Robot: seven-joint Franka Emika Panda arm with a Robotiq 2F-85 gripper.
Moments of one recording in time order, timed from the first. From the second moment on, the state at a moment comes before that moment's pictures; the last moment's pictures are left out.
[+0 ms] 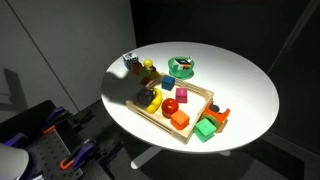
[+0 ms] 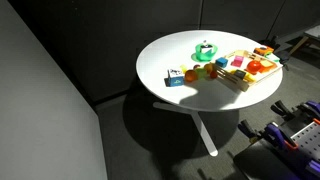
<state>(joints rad) -0.02 -0.33 -0.03 -2.04 -0.27 1.54 -0.33</state>
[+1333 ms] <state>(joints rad) 0.01 -0.29 -0.03 -2.04 -0.26 1.55 -0.33</state>
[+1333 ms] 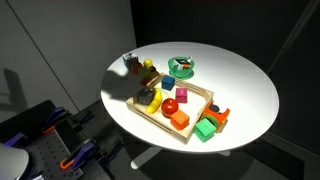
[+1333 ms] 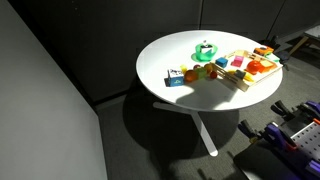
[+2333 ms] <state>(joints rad) 0.06 -0.07 0.02 -1.99 -0.10 1.77 -0.32</state>
